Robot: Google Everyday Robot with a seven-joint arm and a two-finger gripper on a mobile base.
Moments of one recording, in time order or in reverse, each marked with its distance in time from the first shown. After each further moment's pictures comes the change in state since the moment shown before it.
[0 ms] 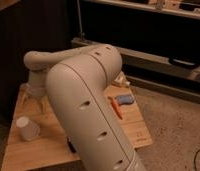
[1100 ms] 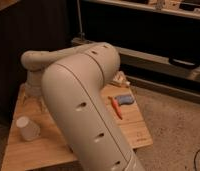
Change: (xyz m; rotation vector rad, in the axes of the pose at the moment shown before) arm 0.009 -0.006 0.000 -0.029 0.081 0.027
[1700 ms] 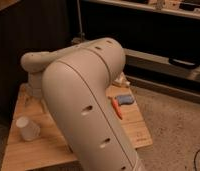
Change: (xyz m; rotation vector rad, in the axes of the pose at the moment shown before) arm 0.001 0.013 -0.006 0.002 0.065 0.048
